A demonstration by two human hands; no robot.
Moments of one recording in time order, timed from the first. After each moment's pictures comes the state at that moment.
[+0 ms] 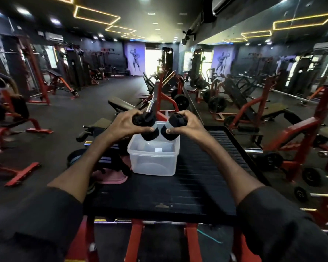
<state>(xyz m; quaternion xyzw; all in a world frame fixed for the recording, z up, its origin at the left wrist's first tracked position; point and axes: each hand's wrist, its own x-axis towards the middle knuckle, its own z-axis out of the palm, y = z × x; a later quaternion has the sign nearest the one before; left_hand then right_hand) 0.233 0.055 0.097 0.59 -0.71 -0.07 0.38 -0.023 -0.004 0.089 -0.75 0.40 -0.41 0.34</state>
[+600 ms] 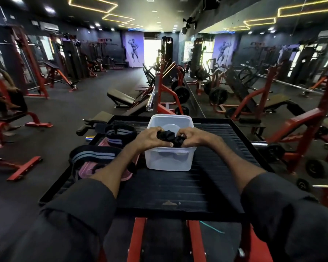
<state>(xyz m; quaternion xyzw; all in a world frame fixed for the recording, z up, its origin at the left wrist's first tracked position) 0.200 0.002 0.020 0.64 -0.70 -0.19 0.26 -0.011 -0.038 0.055 -0.86 0.47 -0.03 0.20</state>
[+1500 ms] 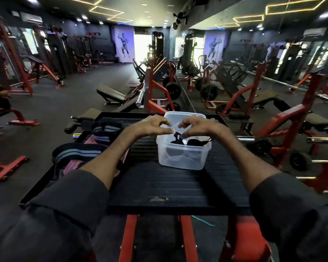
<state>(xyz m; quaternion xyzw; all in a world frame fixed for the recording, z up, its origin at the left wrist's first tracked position) 0.155 -0.002 0.069 0.56 -0.78 -0.20 0.17 -0.060 -0.036 0.083 -0.85 0.50 -0.04 0.18</state>
